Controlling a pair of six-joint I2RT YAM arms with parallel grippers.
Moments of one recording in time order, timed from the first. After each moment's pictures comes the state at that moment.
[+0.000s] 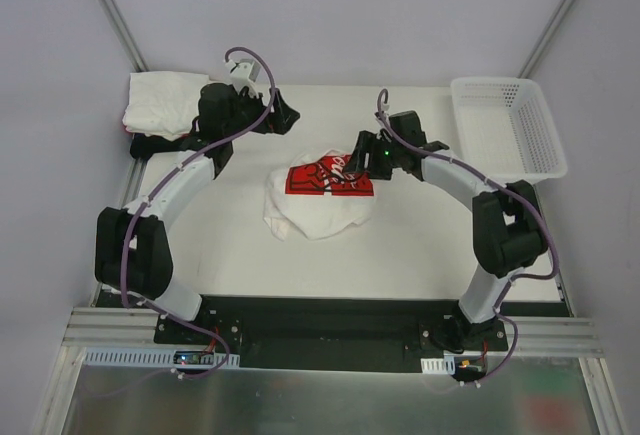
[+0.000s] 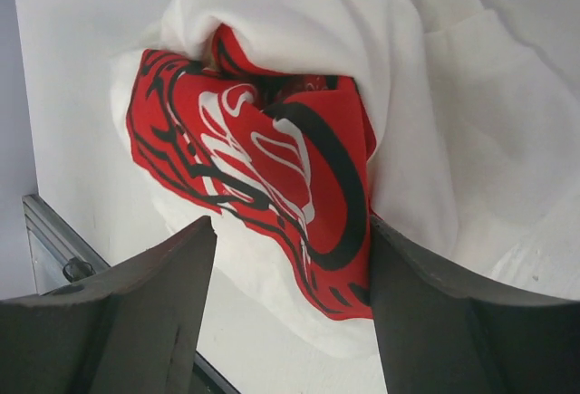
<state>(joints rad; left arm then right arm) -0.25 1.53 1.18 0.12 0.39 -0.32 0.40 1.80 1.25 -0.26 -0.43 0.52</state>
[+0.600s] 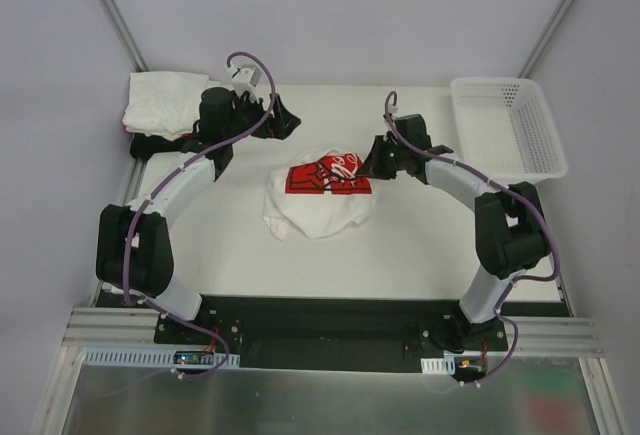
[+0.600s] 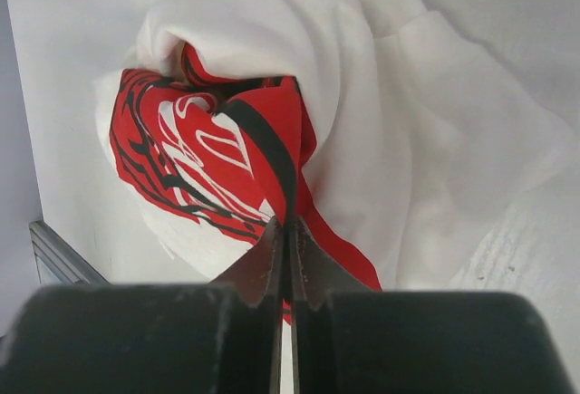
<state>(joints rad) -0.24 1.54 1.15 0.14 0.43 -0.33 0.38 1.74 1.16 -0.21 -0.40 0.56</state>
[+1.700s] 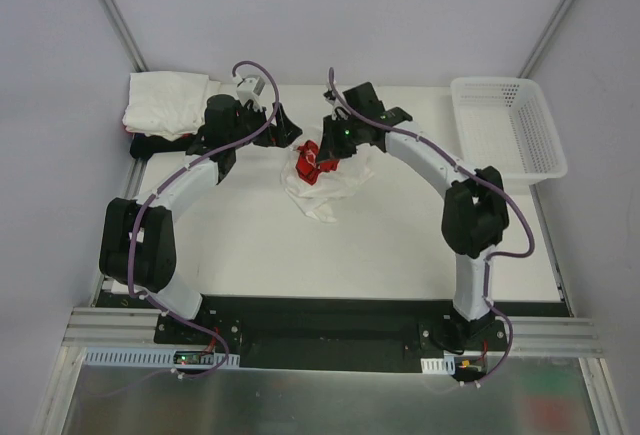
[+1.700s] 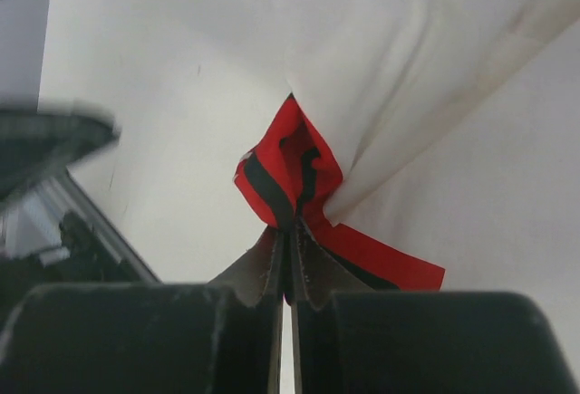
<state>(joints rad) -0.24 1.58 1.10 0.17 0.48 -0.35 0.55 2.06 1.86 -0.61 -0.42 0.36</state>
